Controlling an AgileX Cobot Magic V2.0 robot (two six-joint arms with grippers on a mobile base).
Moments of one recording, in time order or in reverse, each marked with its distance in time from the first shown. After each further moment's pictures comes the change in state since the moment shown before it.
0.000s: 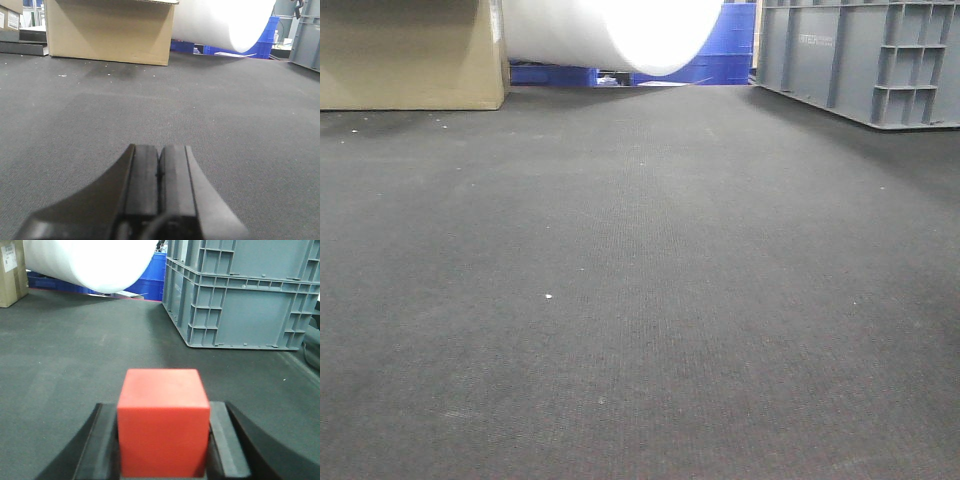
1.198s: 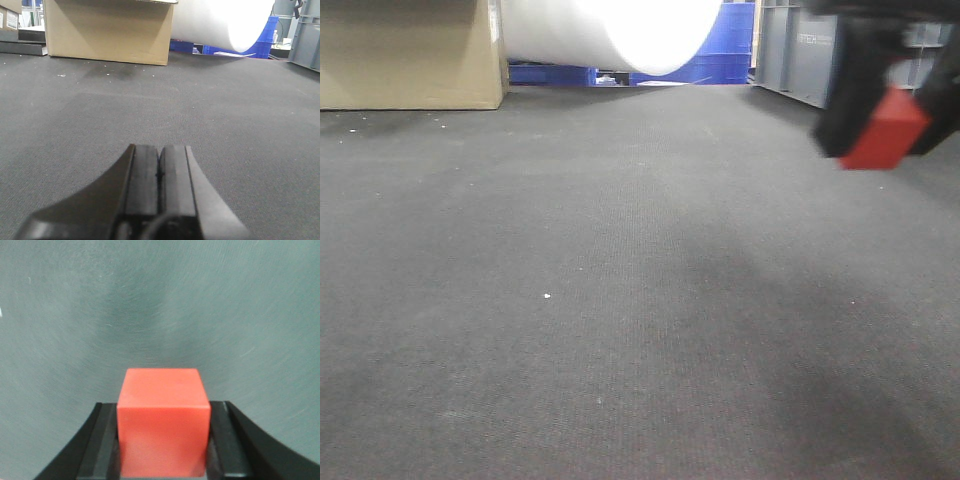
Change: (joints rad) left arm 0.000 0.000 0.000 0.000 0.000 0.000; right arm 0.532 1.140 -0.741 -0.015 0.631 0.418
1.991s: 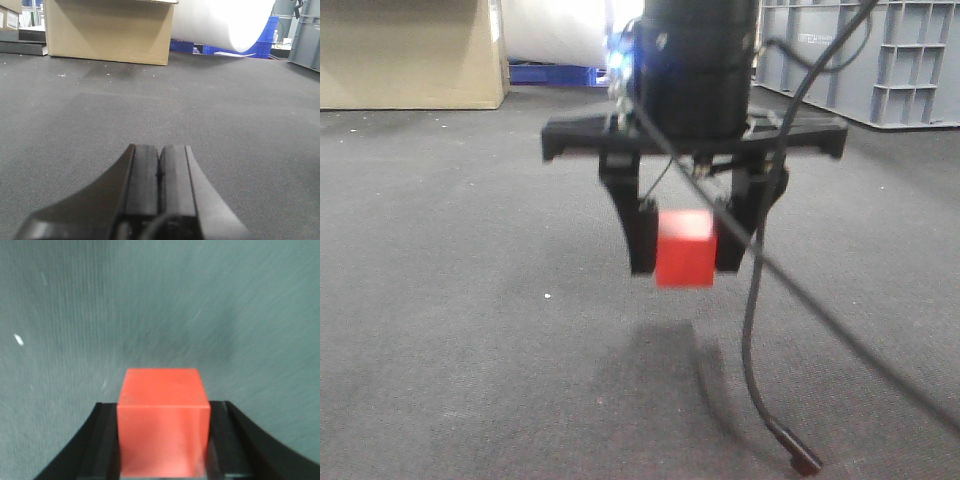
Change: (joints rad) left arm 0.000 0.000 0.000 0.000 0.000 0.000; right arm 0.224 0.515 -0.412 0.009 0.269 0.360
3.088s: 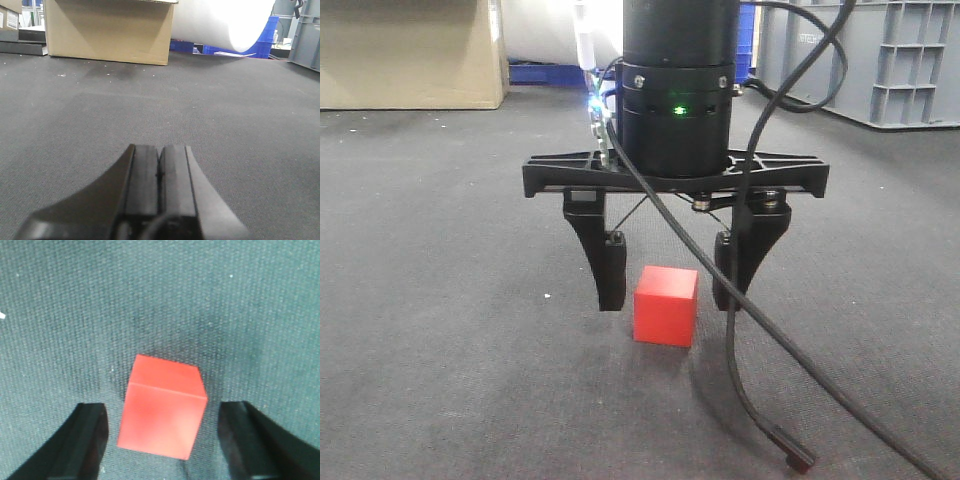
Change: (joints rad) left arm 0.000 0.000 0.000 0.000 0.000 0.000; right arm 0.006 0.038 0.000 0.048 0.003 0.010
